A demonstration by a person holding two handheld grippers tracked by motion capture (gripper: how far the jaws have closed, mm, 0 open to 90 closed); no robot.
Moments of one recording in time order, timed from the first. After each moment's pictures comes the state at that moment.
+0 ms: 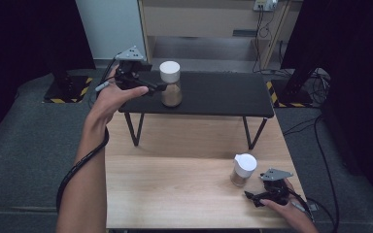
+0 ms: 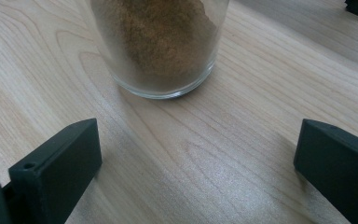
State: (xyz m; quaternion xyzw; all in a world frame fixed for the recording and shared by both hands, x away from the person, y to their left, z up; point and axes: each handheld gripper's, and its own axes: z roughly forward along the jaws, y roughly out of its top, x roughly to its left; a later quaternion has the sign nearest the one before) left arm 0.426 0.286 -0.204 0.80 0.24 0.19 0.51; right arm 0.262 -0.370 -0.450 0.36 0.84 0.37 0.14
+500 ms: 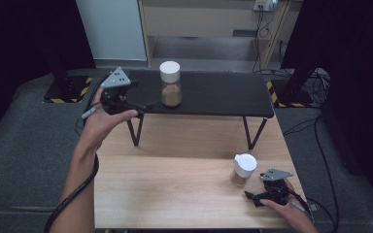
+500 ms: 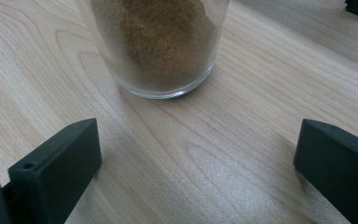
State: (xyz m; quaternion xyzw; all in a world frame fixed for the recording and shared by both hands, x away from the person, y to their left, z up) left arm 0.344 0.292 -0.241 0.79 0.26 0.24 0.49; right arm 0.262 -0.370 -0.450 0.36 0.84 0.37 0.14
